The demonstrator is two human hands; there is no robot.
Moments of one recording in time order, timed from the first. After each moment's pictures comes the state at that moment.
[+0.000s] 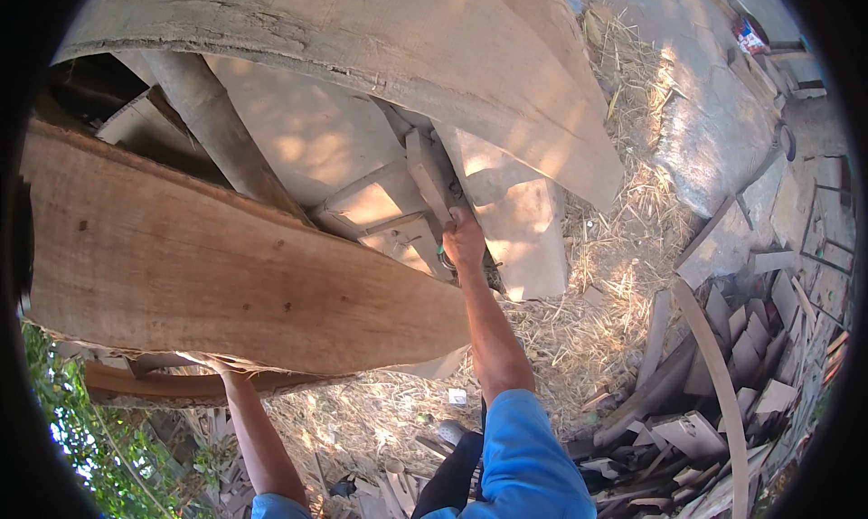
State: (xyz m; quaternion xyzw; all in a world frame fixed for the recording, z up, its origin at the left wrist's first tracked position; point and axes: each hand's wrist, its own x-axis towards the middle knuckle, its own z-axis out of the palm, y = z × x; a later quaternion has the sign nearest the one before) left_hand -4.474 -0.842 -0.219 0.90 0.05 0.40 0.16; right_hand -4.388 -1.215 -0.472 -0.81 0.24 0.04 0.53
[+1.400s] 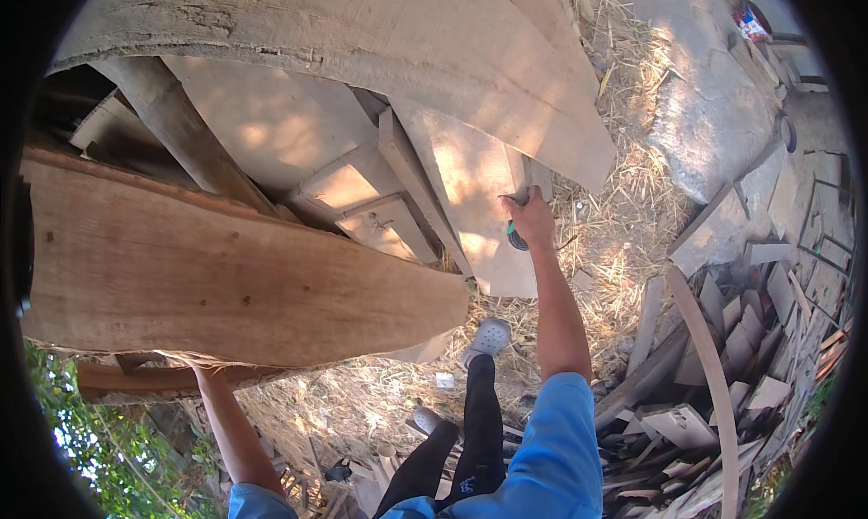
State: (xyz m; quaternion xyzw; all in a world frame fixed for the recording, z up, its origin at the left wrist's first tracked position) left_hand -4.459 -0.842 -0.195 0.89 0.05 0.42 0.15; right_hand -4.405 -1.389 -0.500 -0.85 0.30 0.16 0.41
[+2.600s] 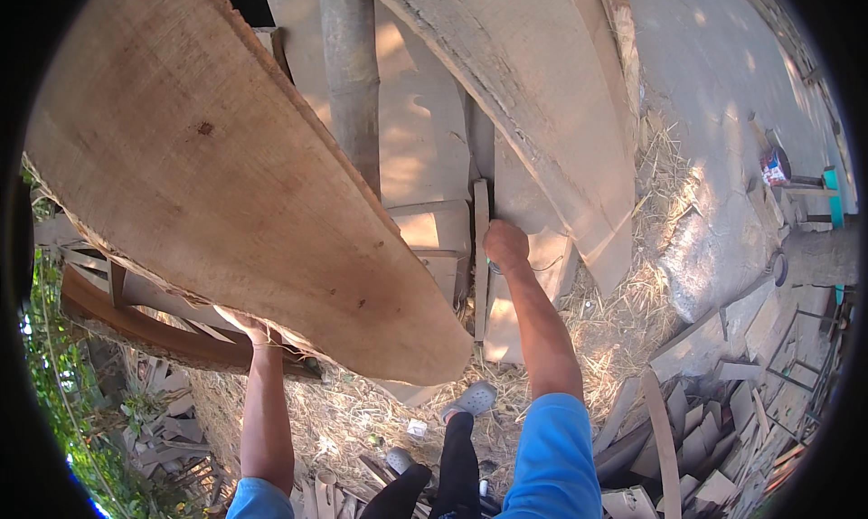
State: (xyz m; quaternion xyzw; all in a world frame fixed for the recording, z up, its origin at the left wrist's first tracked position) left_hand -4.469 -0.833 -0.256 0.86 0.19 0.39 0.27; right_hand -4.276 -1.235 -0.417 -0.95 -0.05 0.26 0.18
